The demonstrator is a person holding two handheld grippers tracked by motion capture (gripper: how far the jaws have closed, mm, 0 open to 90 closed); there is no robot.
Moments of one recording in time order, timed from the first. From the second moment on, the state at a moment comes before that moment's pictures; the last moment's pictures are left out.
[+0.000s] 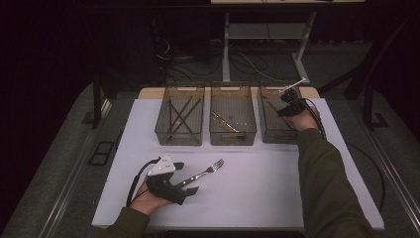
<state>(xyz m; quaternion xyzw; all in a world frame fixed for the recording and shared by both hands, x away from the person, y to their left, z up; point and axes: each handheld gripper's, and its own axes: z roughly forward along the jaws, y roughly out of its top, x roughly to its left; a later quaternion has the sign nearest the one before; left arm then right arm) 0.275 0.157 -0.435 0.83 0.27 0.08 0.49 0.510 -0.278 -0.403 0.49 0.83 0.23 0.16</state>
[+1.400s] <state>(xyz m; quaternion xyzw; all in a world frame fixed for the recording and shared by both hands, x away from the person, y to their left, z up) 0.306 0.146 -0.427 0.87 0.27 0.06 0.40 0.318 -0.285 -0.399 0.41 0.79 0.43 0.17</state>
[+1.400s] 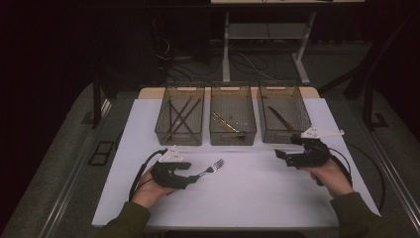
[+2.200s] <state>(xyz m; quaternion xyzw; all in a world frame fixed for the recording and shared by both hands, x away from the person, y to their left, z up) 0.308 0.136 -0.442 0.90 0.25 0.06 0.34 0.261 -0.283 -0.435 0.40 0.79 0.44 0.13</state>
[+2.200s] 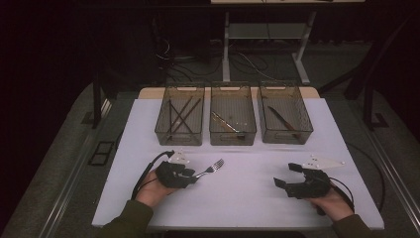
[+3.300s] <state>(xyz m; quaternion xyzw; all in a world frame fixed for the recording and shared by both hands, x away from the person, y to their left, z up) 0.281 0.071 -0.408 0.87 0.23 0.10 0.43 0.299 -0.215 -0.411 0.39 0.78 0.50 0.04</state>
